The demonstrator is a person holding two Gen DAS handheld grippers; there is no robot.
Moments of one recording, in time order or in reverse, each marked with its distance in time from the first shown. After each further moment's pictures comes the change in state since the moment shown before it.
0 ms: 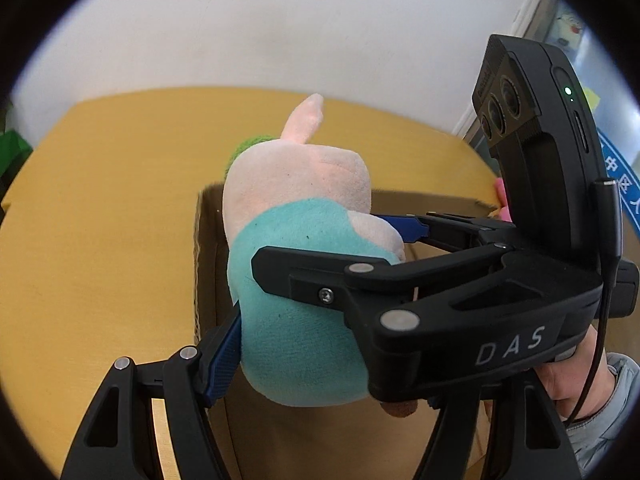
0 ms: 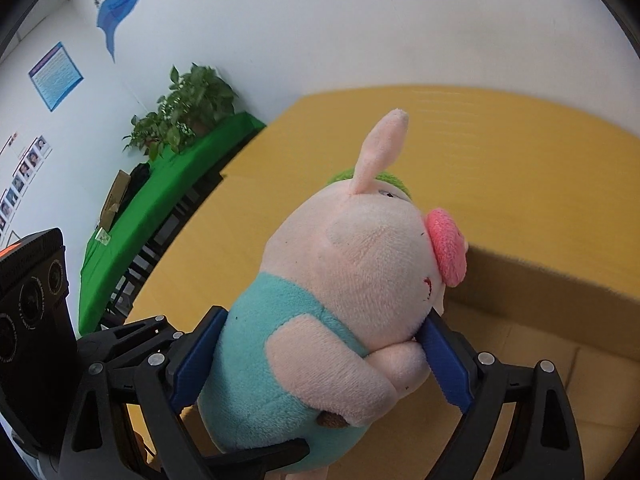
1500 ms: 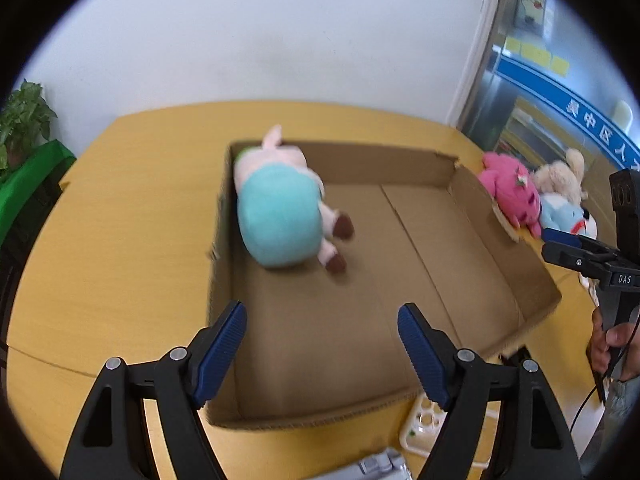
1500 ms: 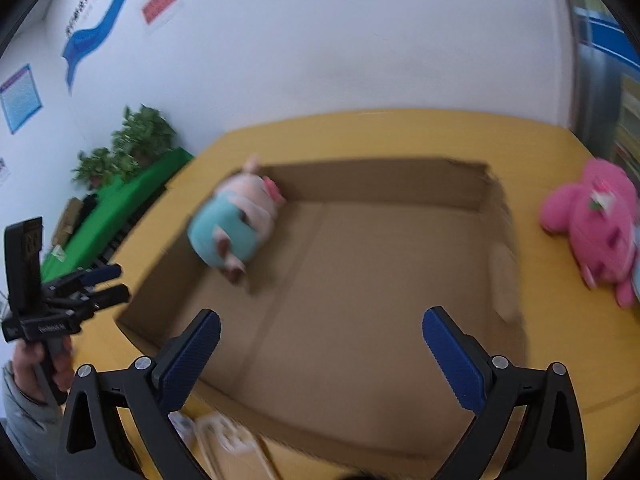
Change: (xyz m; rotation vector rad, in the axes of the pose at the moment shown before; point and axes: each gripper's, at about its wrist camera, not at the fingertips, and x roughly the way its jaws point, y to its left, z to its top) left arm -0.074 -0.055 -0.127 0.059 -0.081 0.102; right arm -0.235 -0.037 -0.226 0.108 -0.182 -0.318
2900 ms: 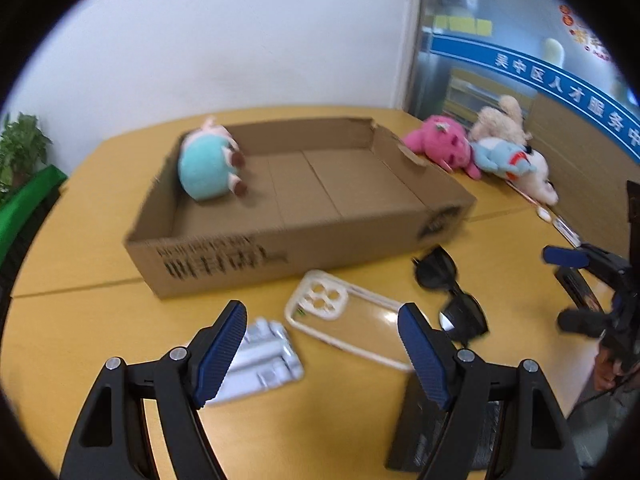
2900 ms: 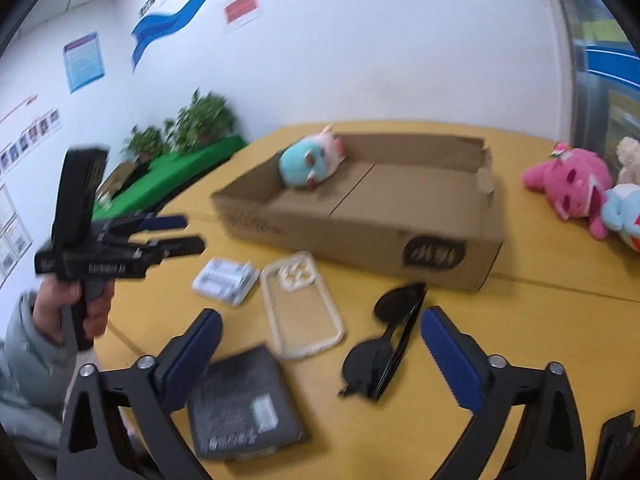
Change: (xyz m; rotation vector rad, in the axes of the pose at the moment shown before) left arm -0.102 -0.113 -0.140 0.138 -0.057 -0.043; right arm -0.133 0.045 -0.195 -0.198 -0.068 0.149
